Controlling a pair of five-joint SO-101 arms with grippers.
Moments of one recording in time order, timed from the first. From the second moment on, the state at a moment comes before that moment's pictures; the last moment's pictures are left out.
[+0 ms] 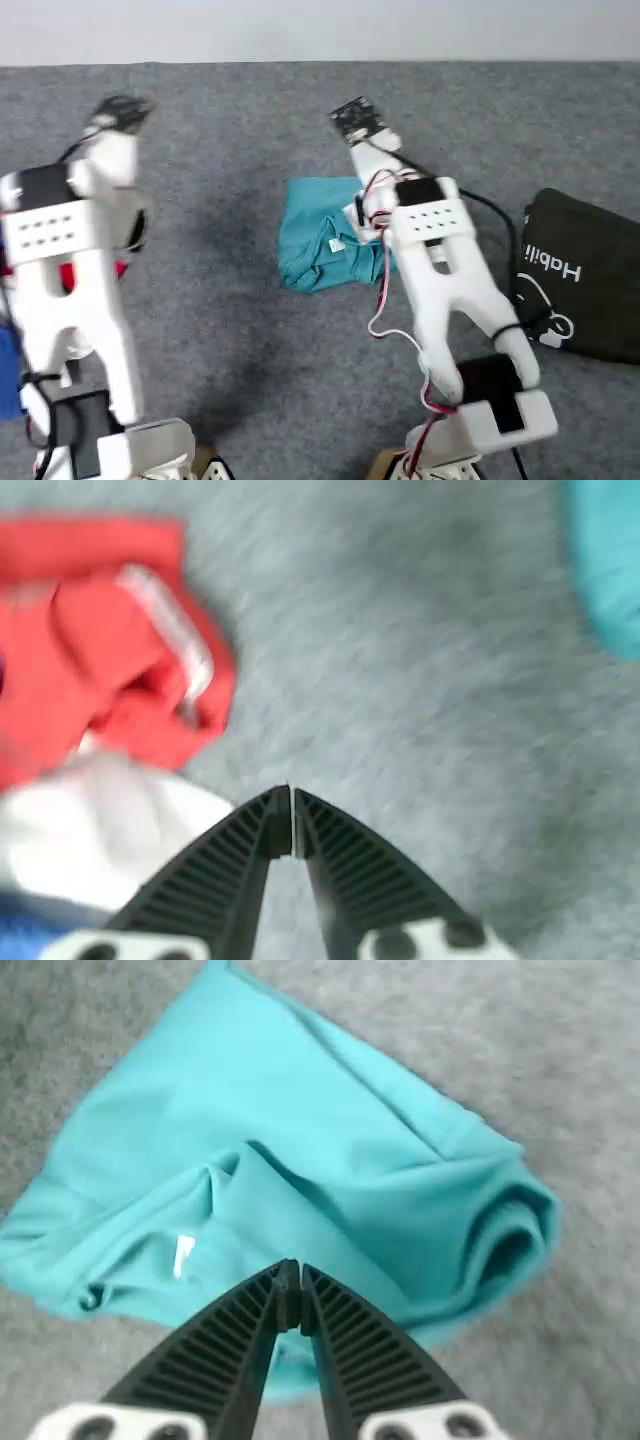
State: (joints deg) left arm -21.3 -8.6 1.9 99.0 -18.2; right arm -16.4 3.8 11.4 55.1 16.7
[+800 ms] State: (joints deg) left arm -42.8 -17.4 18.6 93.9 -29.1; right arm -23.0 31.4 -17.0 81.3 16.4
